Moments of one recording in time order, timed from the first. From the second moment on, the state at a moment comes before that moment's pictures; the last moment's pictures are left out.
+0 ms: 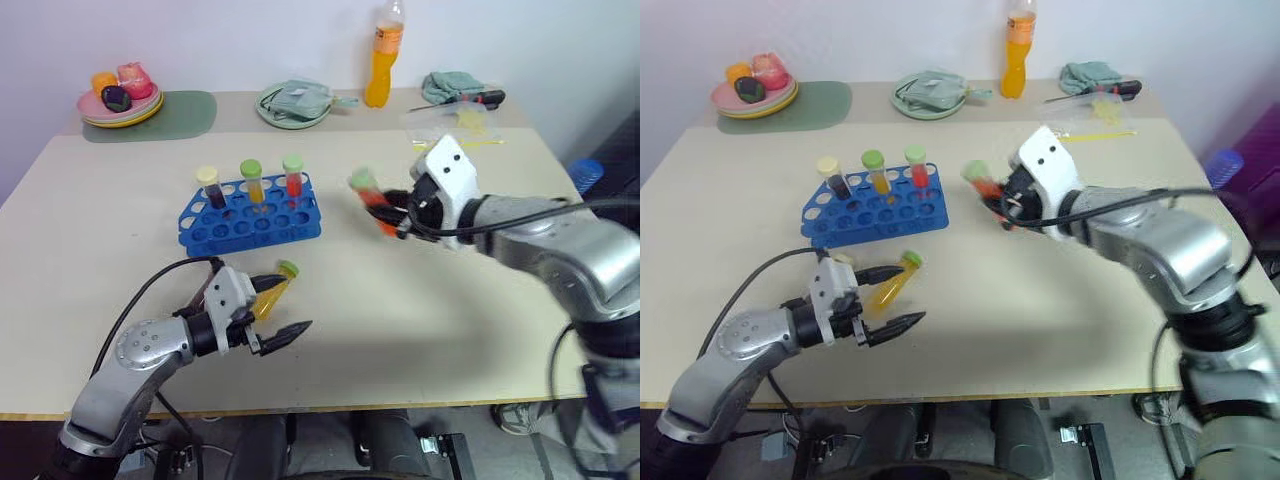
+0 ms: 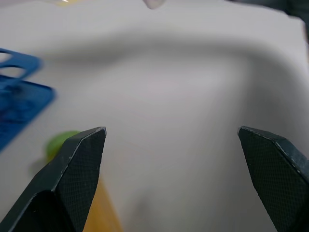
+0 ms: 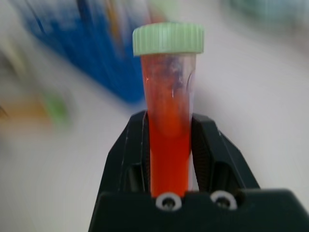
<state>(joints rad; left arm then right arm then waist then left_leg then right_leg) 0.04 0.59 -0.02 -0.51 -0.45 0.39 -0.76 -0.67 -0.68 0.17 -0.44 0.71 0.87 0.35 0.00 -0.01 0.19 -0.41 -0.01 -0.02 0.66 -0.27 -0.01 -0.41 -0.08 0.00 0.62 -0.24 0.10</state>
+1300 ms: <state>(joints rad) 0.06 0.53 0.26 -0.42 -0.46 0.32 -0.56 -0.73 0.08 0.13 0.56 0.18 -0.12 0.40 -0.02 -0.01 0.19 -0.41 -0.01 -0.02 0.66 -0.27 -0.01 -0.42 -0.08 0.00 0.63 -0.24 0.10</state>
